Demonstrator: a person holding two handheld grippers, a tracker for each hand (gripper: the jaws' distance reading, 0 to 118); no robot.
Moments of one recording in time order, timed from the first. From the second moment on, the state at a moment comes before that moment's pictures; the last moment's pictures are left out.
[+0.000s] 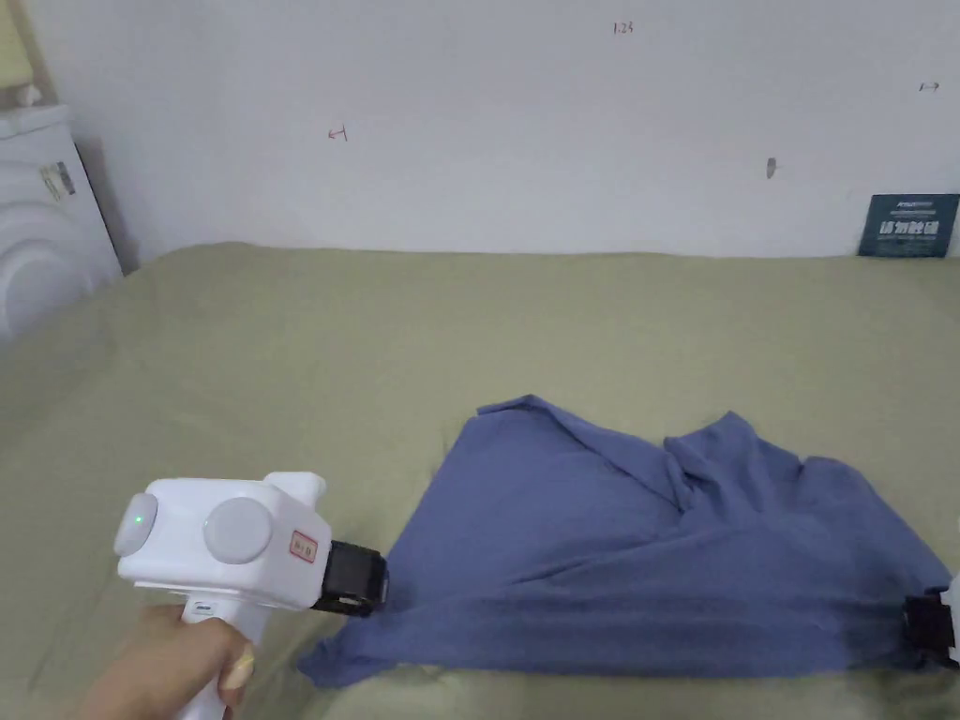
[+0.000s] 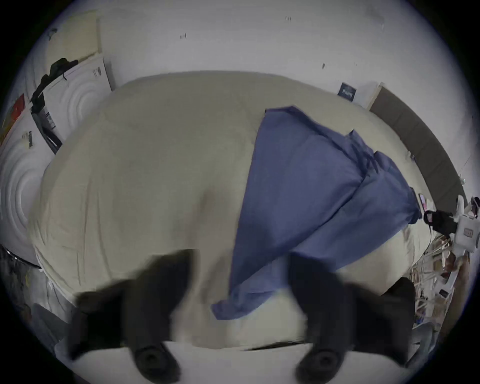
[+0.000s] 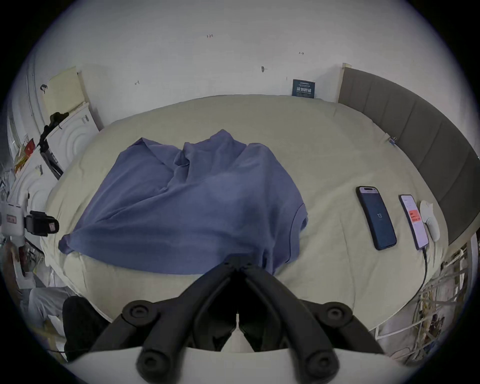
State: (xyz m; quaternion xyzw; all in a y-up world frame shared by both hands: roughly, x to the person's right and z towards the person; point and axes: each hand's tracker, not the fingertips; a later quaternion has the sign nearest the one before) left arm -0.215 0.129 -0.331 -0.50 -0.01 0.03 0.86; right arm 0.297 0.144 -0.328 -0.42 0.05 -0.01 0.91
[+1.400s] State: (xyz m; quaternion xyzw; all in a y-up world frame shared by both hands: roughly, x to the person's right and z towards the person) left arm -0.207 0.084 -0.330 -0.52 -0.04 0.09 0.85; right arm 0.276 0.123 -0.643 -0.62 0.12 0.11 0.77
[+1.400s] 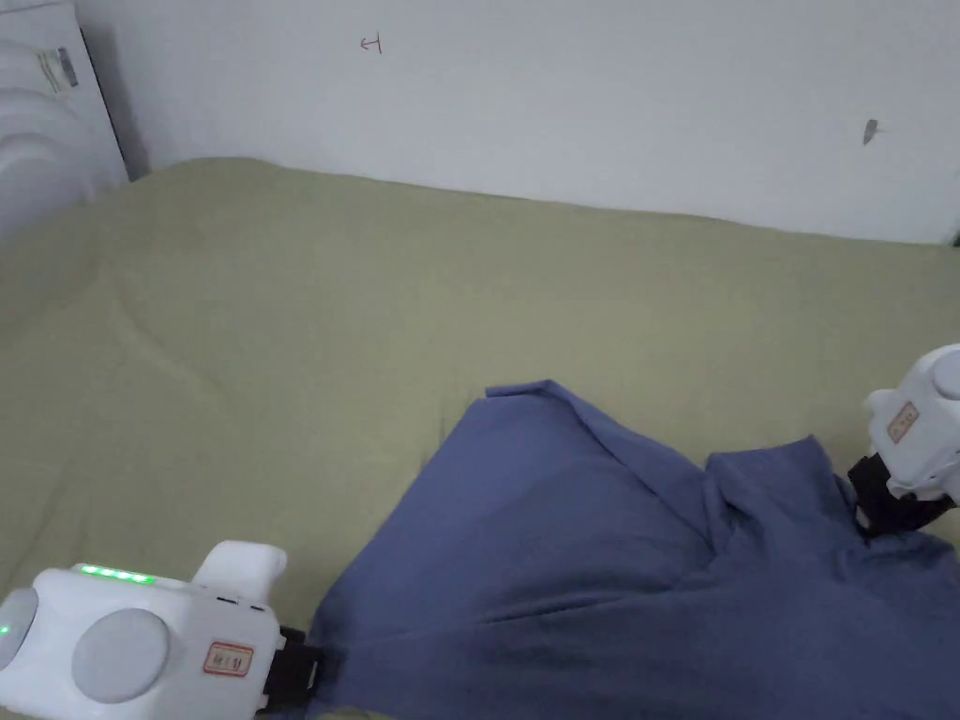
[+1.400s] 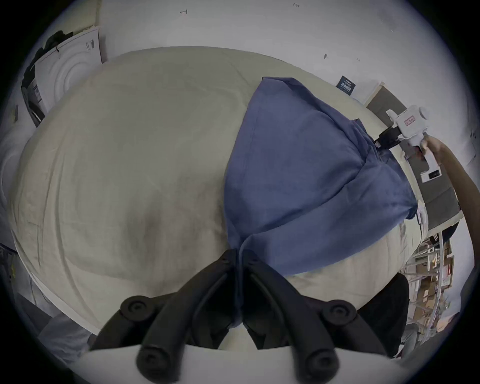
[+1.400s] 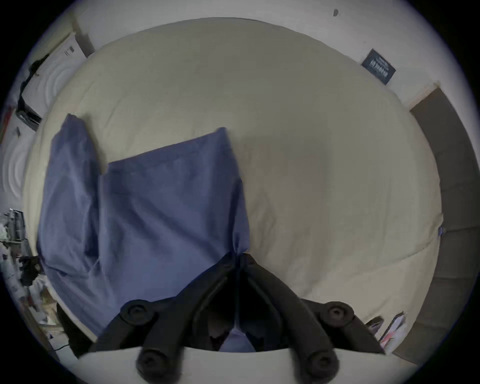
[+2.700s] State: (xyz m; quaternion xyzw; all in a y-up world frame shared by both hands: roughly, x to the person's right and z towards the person) left arm -0.213 0.414 -0.571 -0.31 0.00 -0.01 0.95; right arm 0.325 0.434 -0.661 -0.31 0.03 0.03 0.95
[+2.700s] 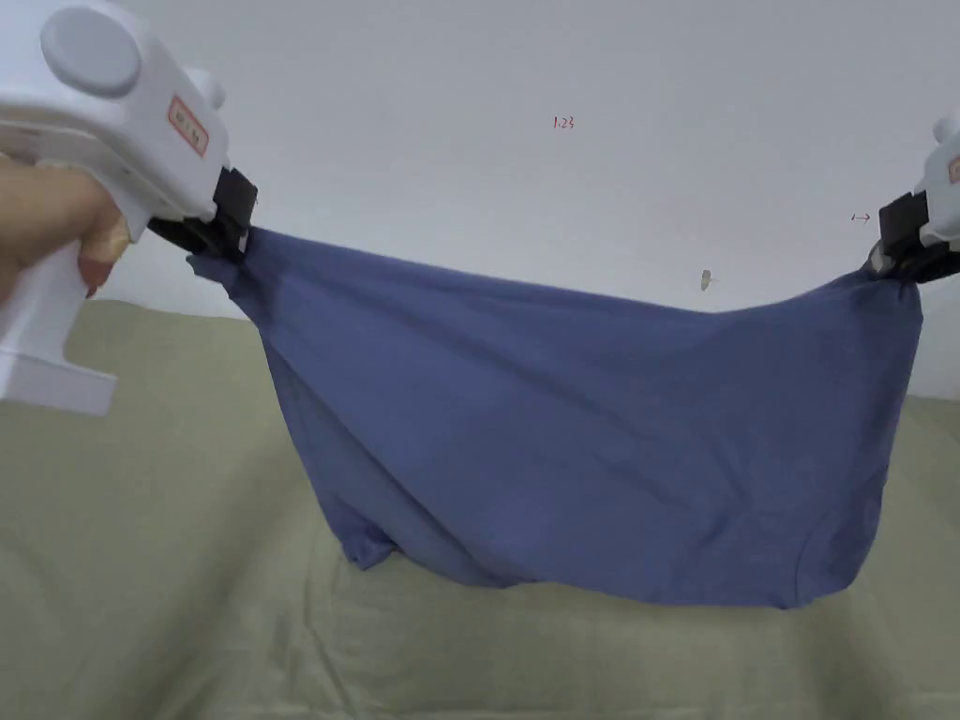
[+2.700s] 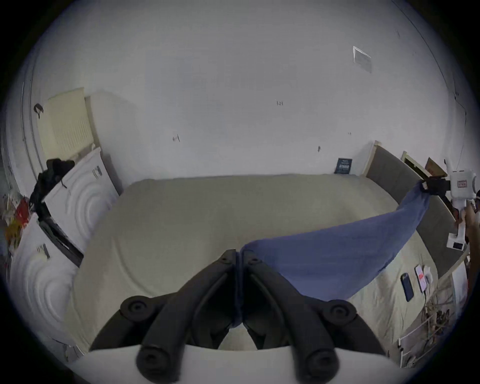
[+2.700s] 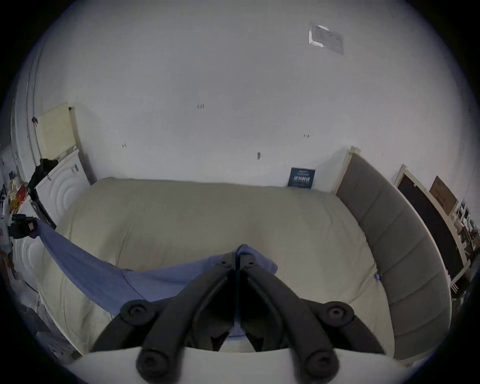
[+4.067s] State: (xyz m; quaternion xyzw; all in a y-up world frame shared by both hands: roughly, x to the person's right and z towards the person) left arm -0.220 0.194 -0.380 -0.41 -0.04 0.03 0.91; right arm 0.359 0.227 -0.462 -0.41 -0.02 0.01 0.91
